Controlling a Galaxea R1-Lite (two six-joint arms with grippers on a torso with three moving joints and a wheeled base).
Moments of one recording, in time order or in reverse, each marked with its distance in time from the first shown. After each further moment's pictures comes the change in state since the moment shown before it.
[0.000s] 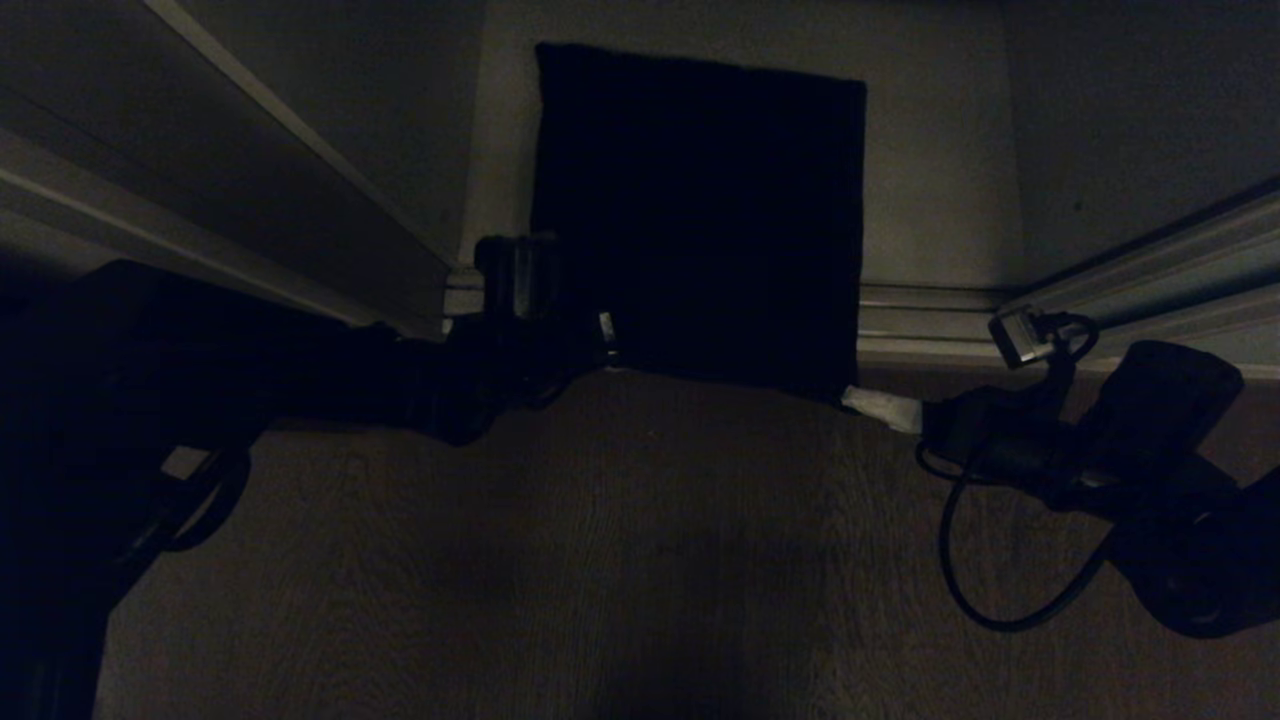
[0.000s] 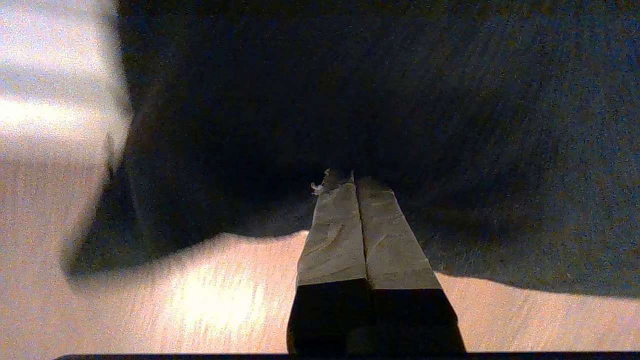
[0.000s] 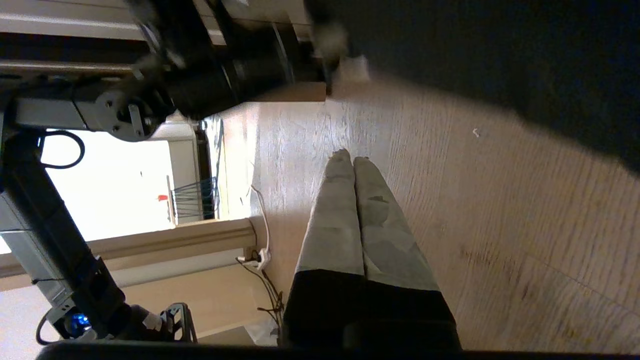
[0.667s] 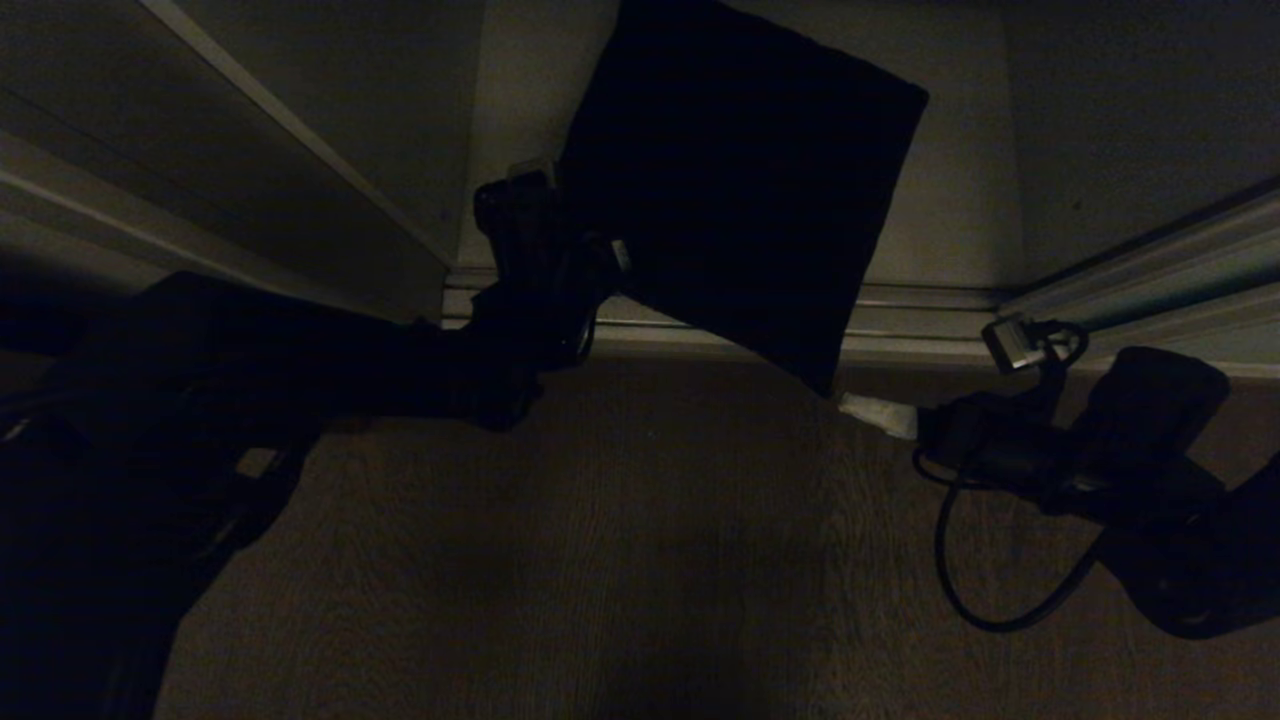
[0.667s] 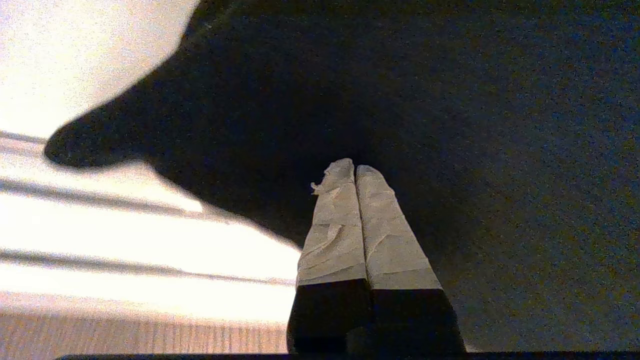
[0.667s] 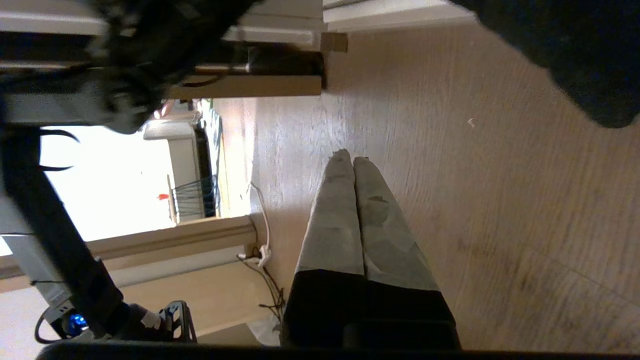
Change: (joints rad) left arm -0.041 0.057 -0.125 -0.297 0.142 0.099; right arm 0.001 0.025 -0.001 0.000 -0.001 -0.001
